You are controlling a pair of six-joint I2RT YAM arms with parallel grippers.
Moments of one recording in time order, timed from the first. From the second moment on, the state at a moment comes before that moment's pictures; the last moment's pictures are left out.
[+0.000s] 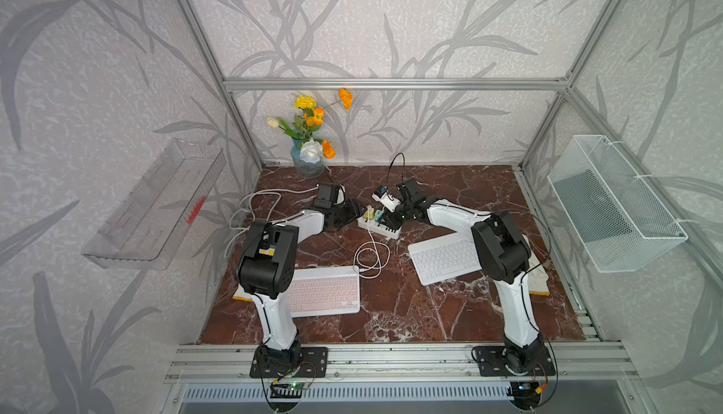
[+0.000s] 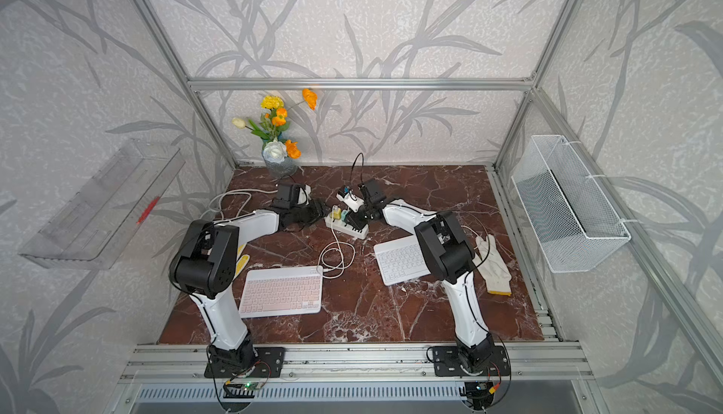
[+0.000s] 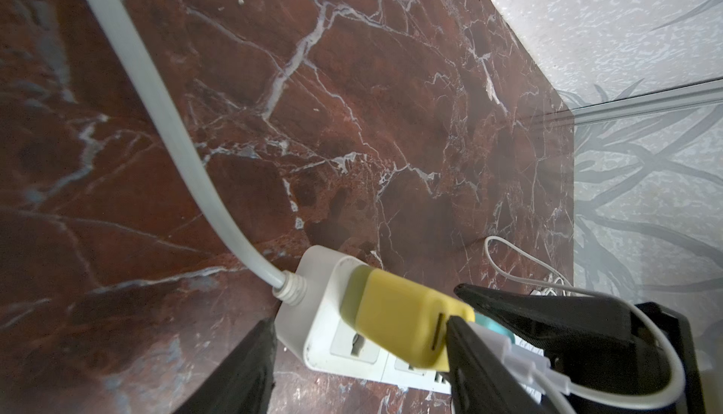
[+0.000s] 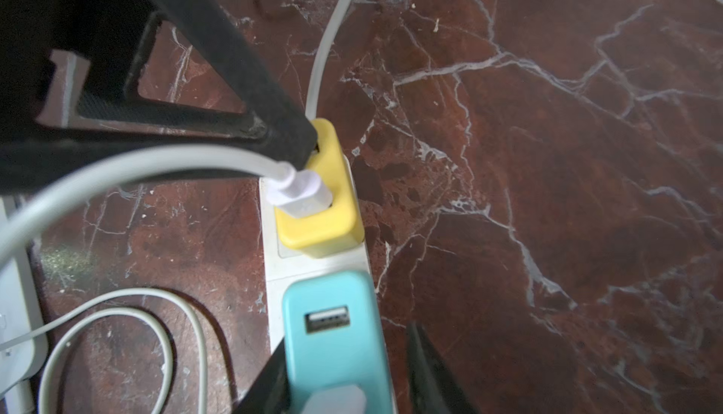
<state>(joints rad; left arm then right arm) -0.21 1.88 1.12 -0.04 0.39 -0.66 0.57 2.19 1.59 -0.25 -0.36 -0.26</state>
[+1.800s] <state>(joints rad) -0.21 1.88 1.06 0.07 0.38 -0.67 0.54 2.07 1.41 -0.03 -0.45 -0.19</state>
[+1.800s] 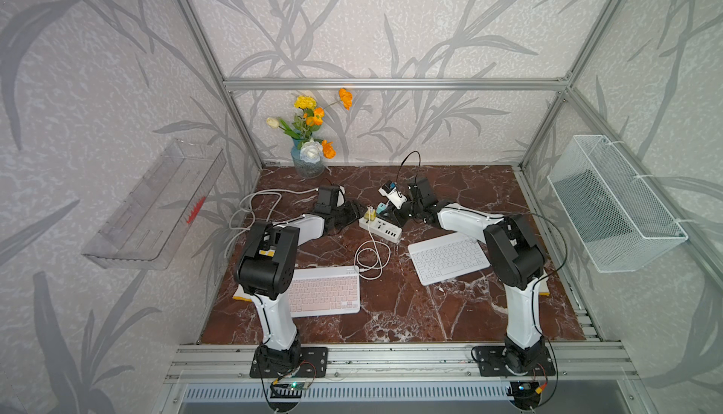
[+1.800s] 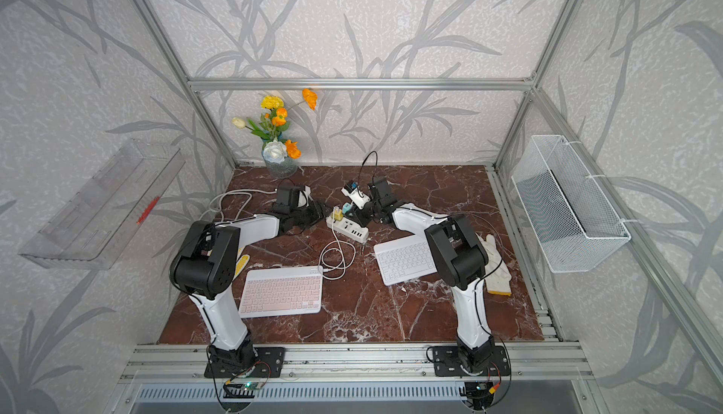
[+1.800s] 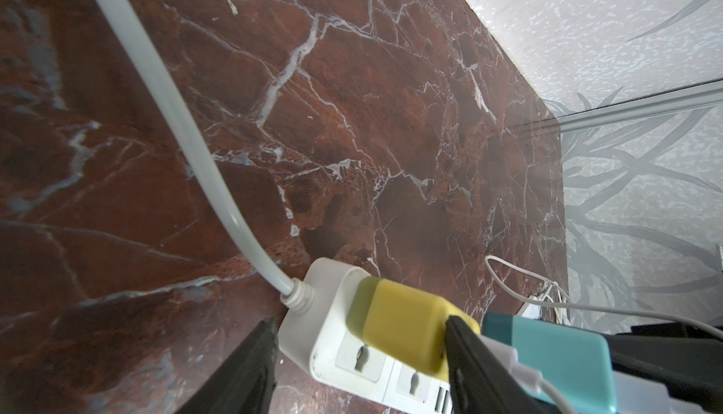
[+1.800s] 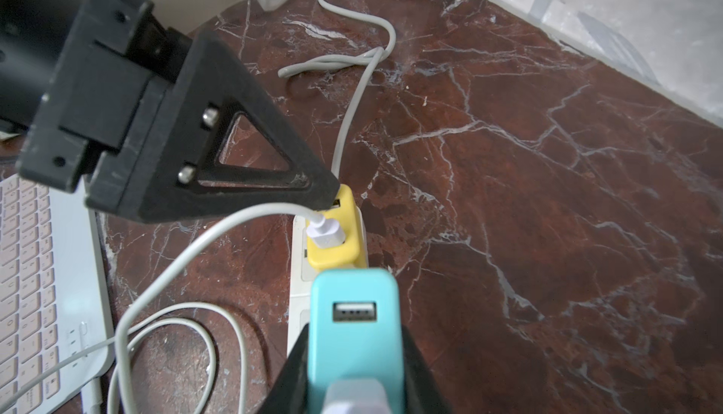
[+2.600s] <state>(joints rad) -0.20 1.63 1.21 -0.34 0.39 -0.57 0.48 1.75 1.05 -0.02 -0.58 -0.22</state>
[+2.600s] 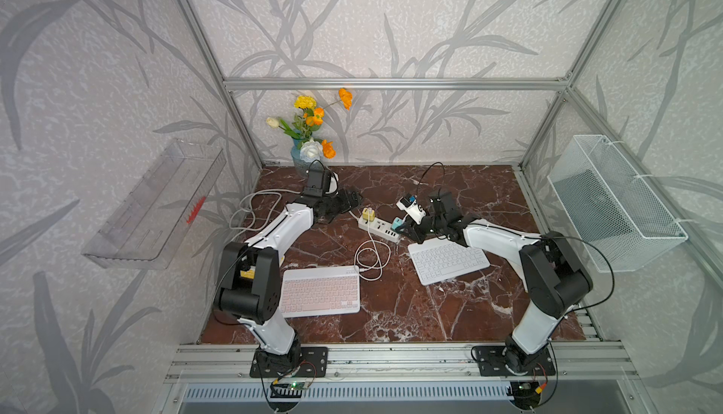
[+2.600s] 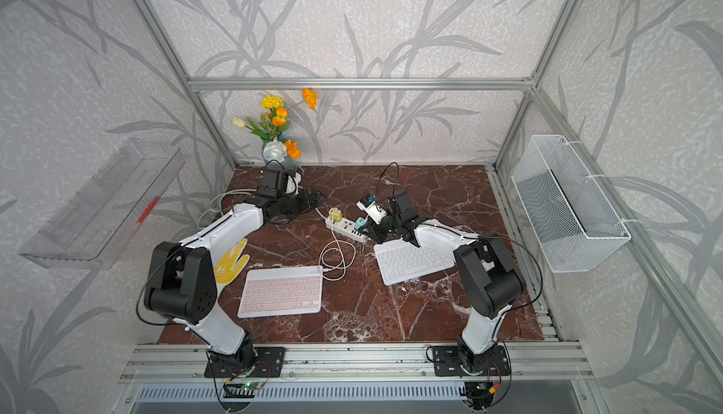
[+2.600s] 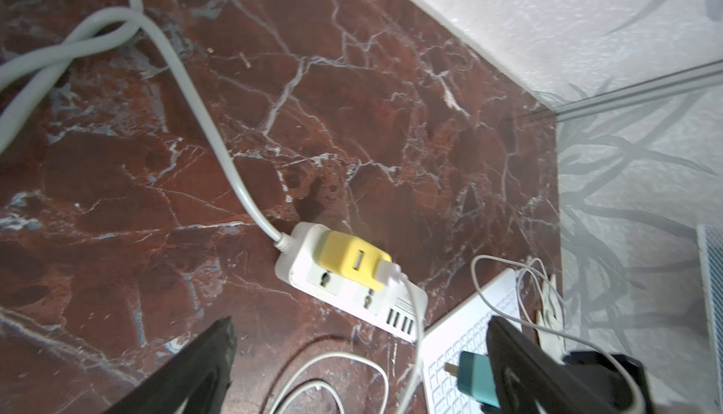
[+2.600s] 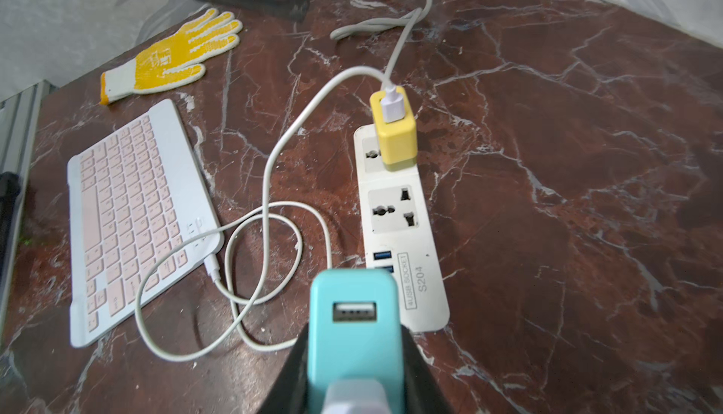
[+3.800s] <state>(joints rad) -0.45 1.69 1.06 0.05 0.70 -0.46 0.37 1.69 1.10 -0.31 -0.84 -0.22</state>
